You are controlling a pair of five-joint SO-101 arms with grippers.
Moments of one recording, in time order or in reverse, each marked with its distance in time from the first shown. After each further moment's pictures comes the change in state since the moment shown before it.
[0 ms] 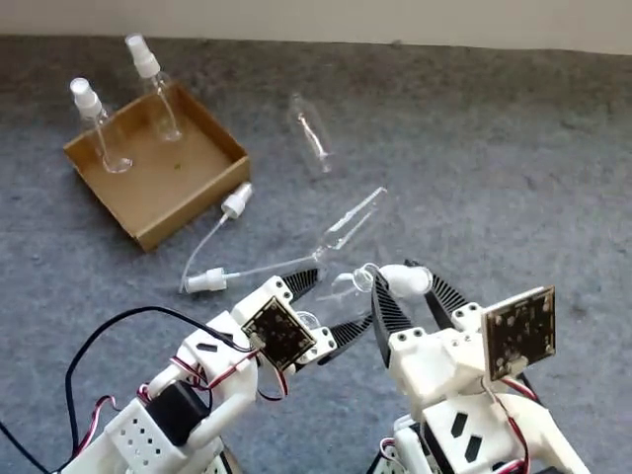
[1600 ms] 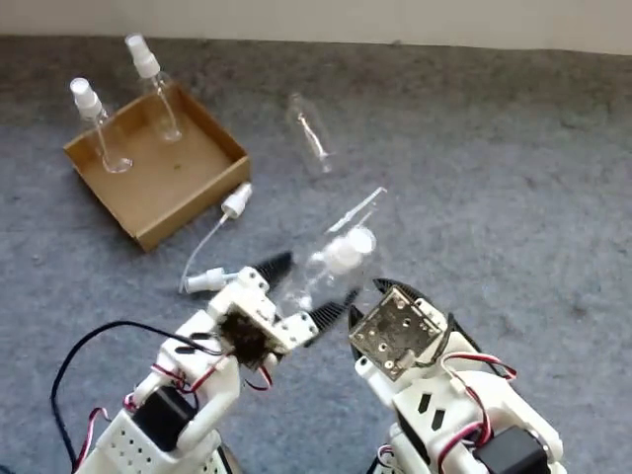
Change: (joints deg) left arm -7.6 -12.2 4.1 0.0 0.0; right arm -6.2 2.4 8.6 3.4 27.7
